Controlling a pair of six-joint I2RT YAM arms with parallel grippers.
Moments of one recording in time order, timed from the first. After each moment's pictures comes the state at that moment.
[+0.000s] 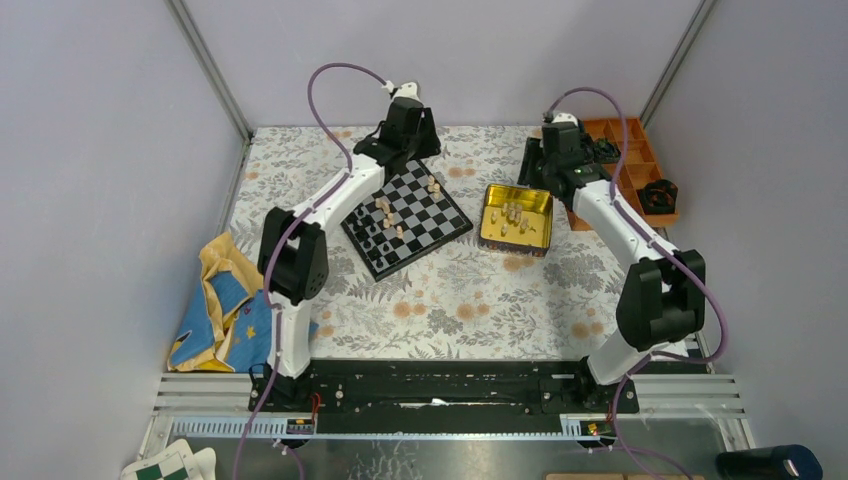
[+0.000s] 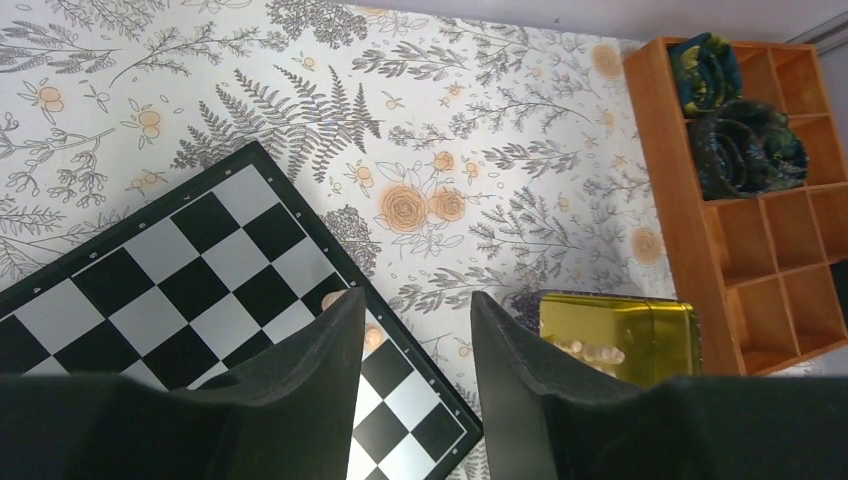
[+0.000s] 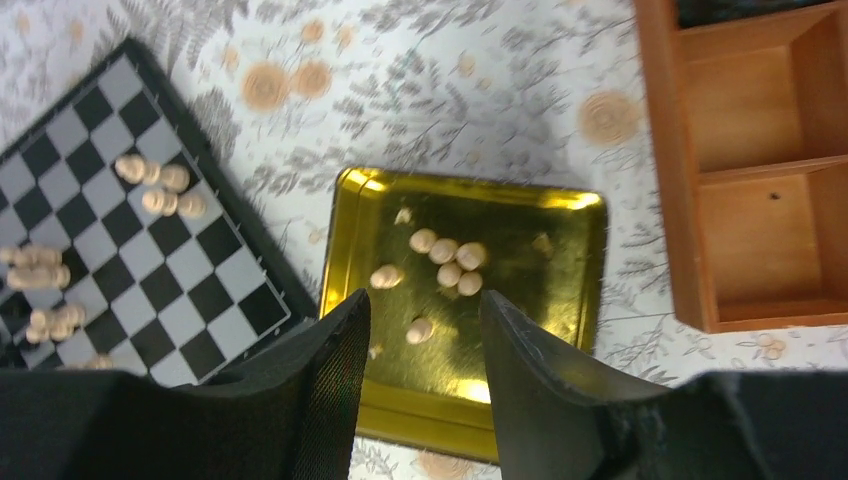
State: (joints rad) left arm -0.45 2.07 1.86 -0.28 -0.12 -0.50; right arm 0.23 1.62 1.35 -0.38 0.13 0.32
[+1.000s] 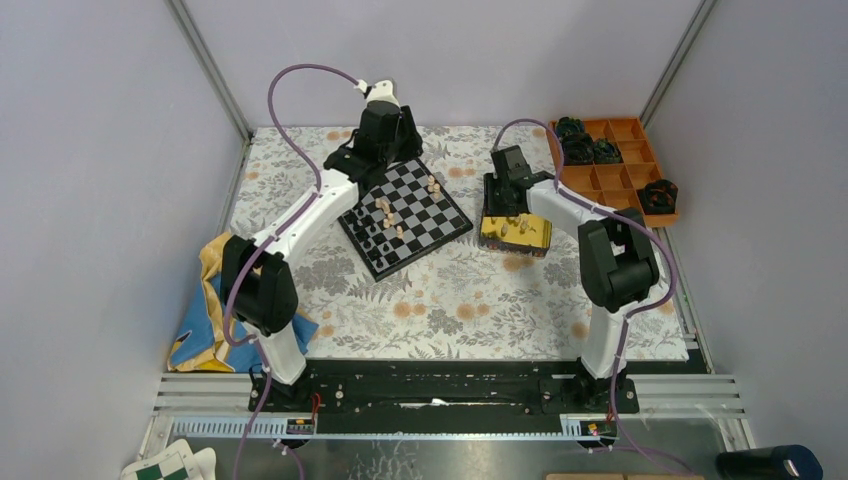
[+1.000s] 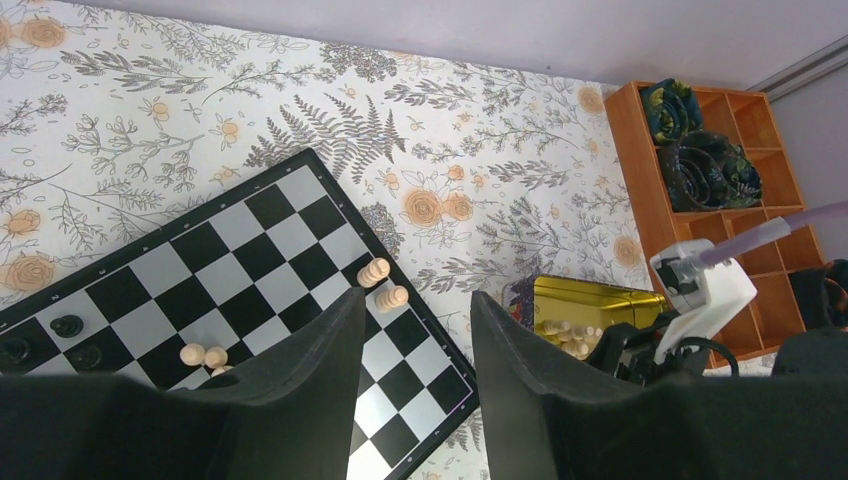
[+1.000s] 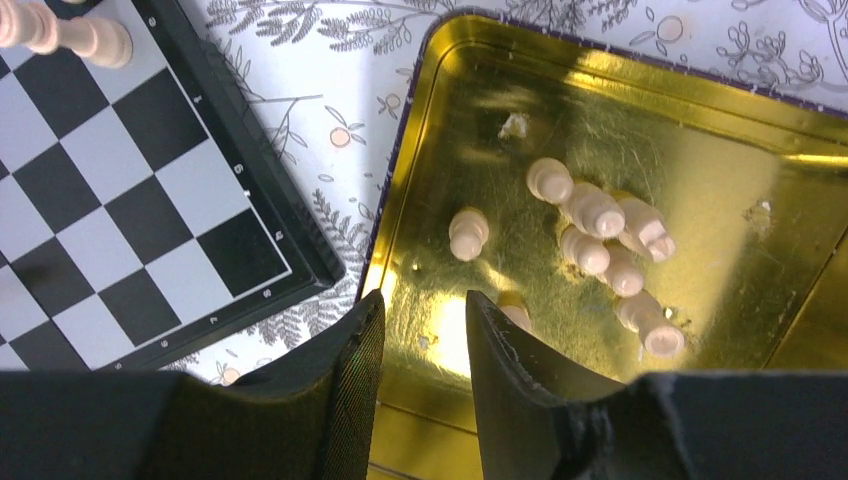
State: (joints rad) left arm -0.46 1.78 1.62 -0.24 -0.19 -0.49; right arm 0.39 1.92 1.37 -0.41 0.06 0.30
